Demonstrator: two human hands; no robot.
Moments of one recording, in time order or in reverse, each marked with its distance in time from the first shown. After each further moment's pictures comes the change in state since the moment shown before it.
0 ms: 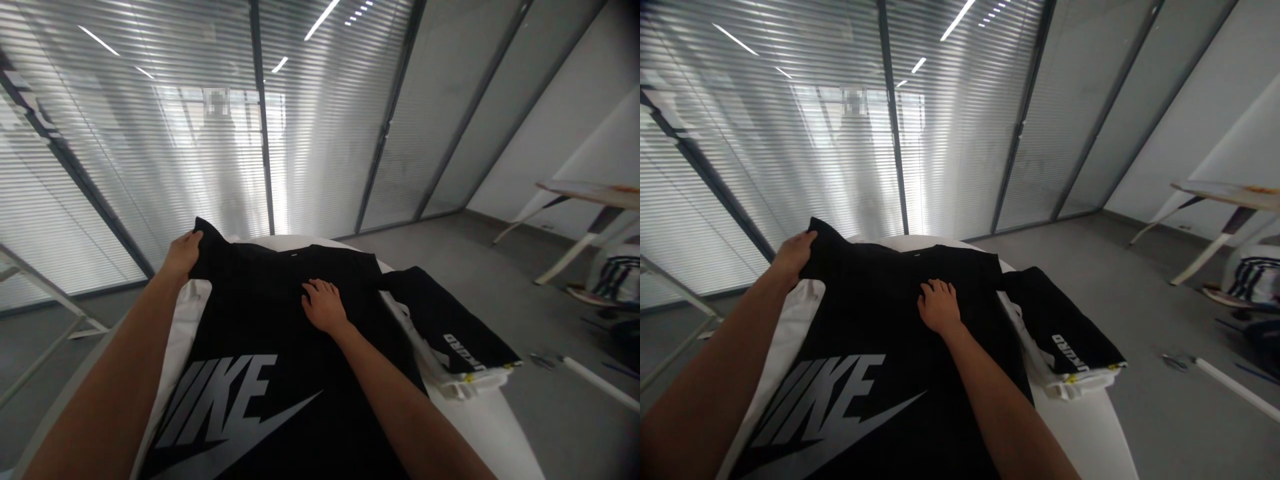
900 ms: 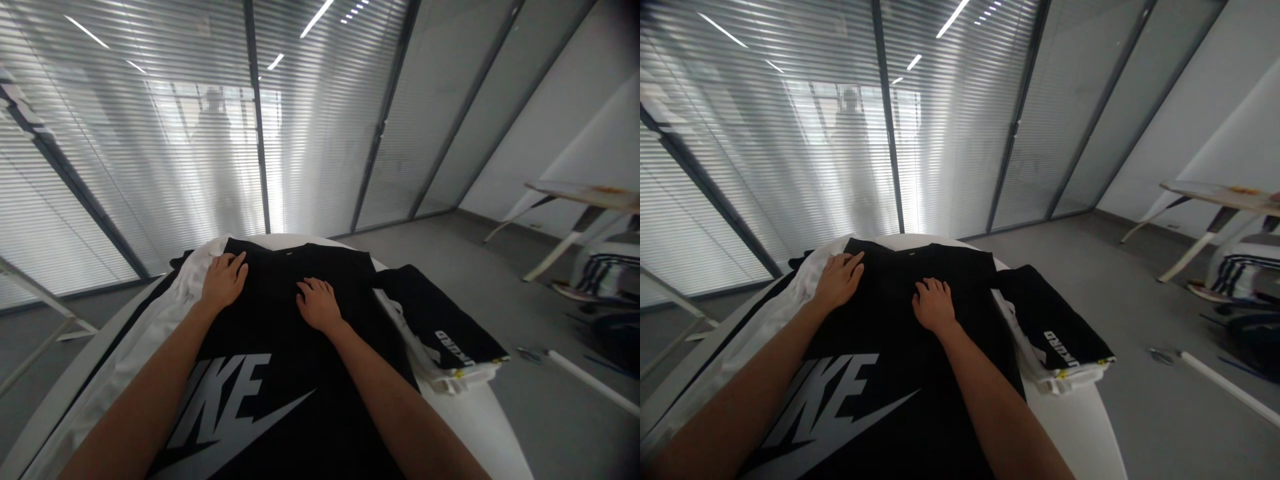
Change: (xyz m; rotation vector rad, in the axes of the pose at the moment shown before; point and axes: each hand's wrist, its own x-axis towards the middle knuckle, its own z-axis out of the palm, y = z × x) left_hand -0.076 -0.020 0.068 0.559 -0.165 0.621; right_hand -0.001 0.002 0.002 0.009 0.015 -0.008
